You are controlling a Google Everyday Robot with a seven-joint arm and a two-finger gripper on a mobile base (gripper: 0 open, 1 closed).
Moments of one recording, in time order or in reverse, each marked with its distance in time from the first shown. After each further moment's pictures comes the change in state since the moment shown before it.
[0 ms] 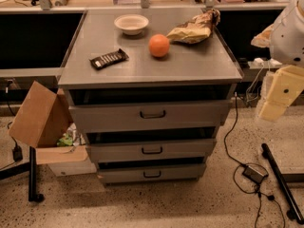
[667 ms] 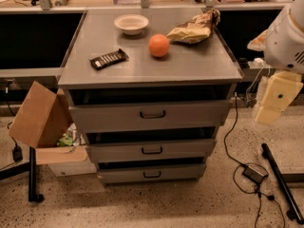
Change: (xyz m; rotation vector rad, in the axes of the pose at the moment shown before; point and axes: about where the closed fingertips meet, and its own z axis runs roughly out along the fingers) arm -0.001 0.003 0.009 0.005 0.016 -0.015
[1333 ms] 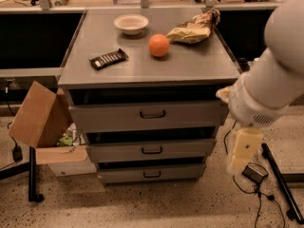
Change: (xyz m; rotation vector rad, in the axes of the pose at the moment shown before) arm -0.006 0.052 0.100 -0.106 -0.018 -0.124
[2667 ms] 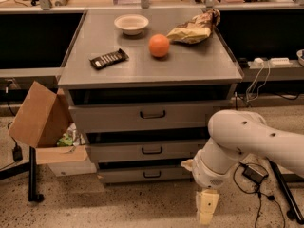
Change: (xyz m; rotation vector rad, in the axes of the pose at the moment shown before) arm -0.005 0.098 0.227 -0.370 -0.144 -0.089
